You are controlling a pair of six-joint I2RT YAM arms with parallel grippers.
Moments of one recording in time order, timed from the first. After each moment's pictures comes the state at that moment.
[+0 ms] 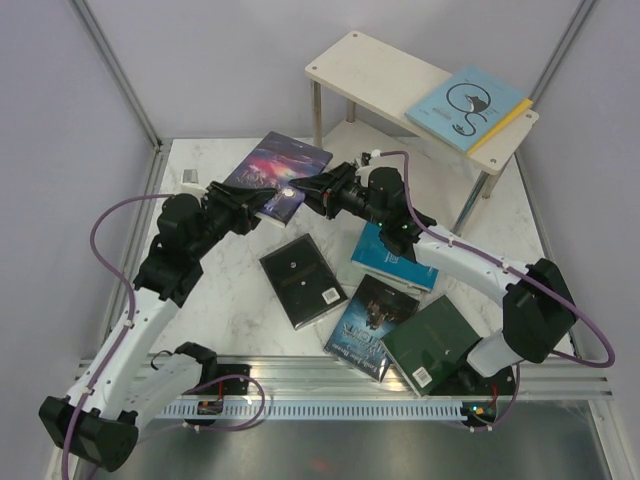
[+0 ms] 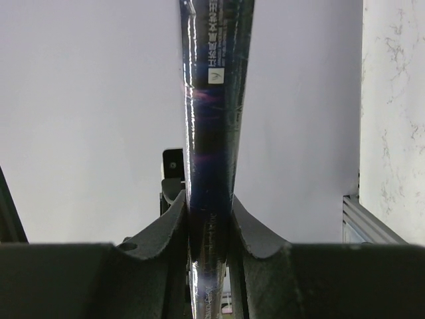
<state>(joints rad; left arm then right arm) -0.35 0.87 0.89 -0.17 0.18 -1.42 0.72 1.53 1.12 0.38 -0.26 1.66</state>
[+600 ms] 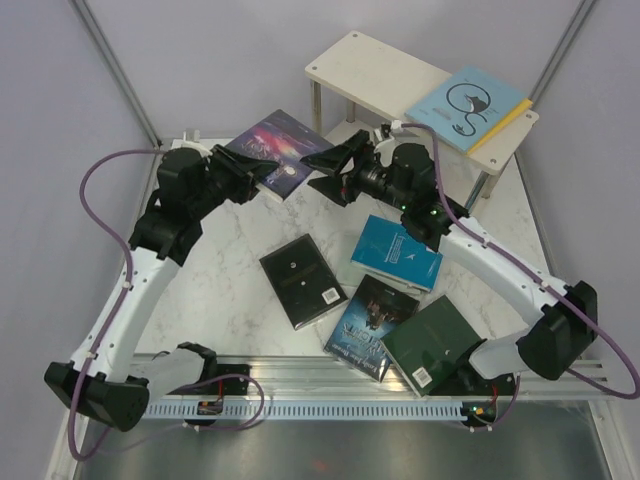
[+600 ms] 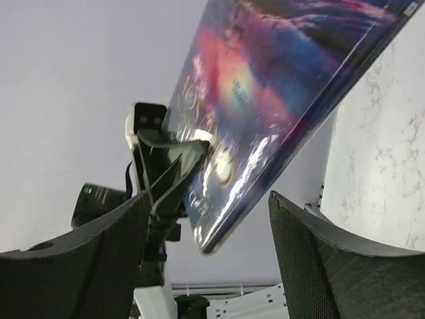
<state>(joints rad) -0.34 1.08 1.22 -0.37 0.17 -1.26 0.66 1.44 1.28 0.11 -0.30 1.44</state>
